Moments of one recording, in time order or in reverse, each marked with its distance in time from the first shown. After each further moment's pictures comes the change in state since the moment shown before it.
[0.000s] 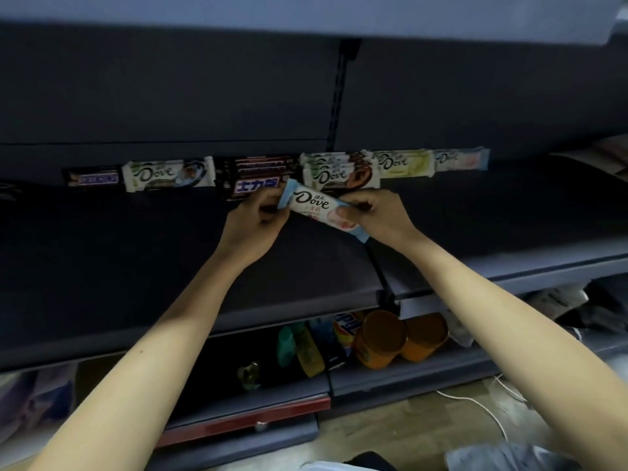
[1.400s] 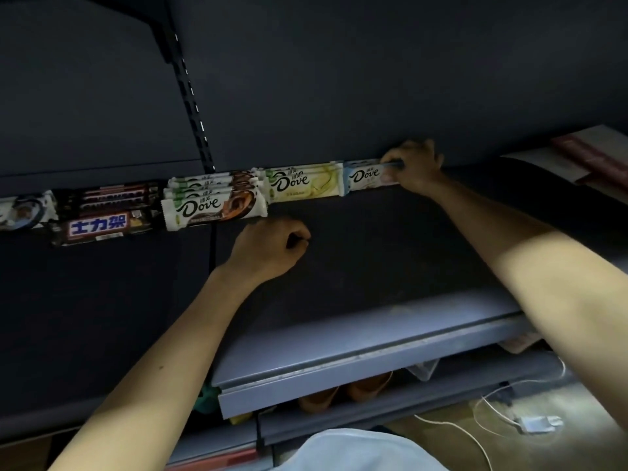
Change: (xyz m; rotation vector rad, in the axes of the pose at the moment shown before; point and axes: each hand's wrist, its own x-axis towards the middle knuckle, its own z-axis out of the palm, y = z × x) left_hand 0.090 0.087 0.201 0.573 -0.251 0.213; right_hand 0.127 0.220 -0.208 -0.566 0.005 0.189
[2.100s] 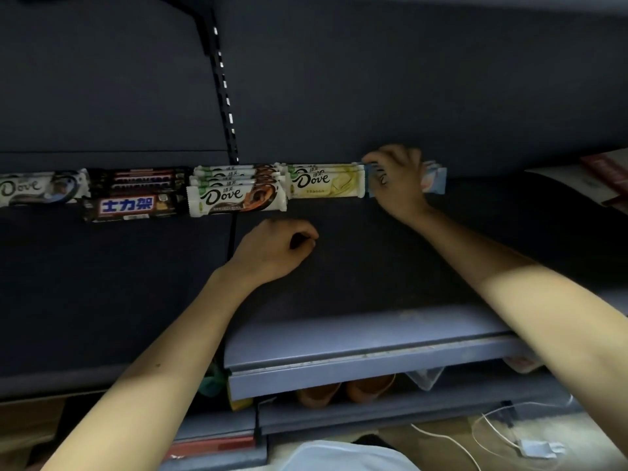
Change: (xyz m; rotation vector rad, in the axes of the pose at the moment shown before) left_hand -0.019 -0.008 -0.003 -0.156 0.030 -0.032; right_hand -0.029 -0.052 0.032 0.097 0.316 -0.305
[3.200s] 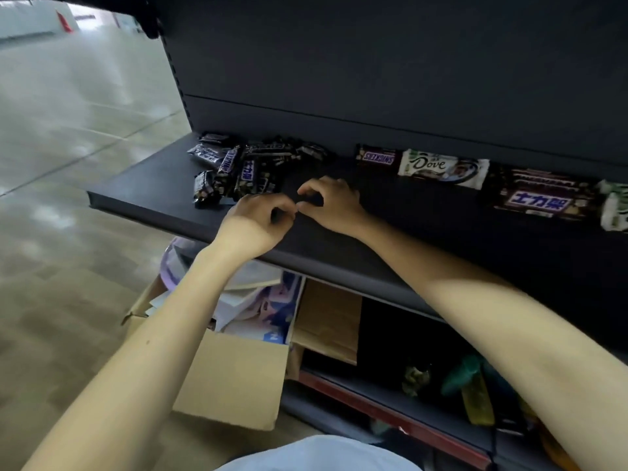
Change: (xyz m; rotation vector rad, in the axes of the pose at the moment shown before) left_hand -0.352 -0.333 -0.274 0.169 0.391 -0.546; right_hand -0.057 -0.622 0.200 0.429 -0.609 -0.408
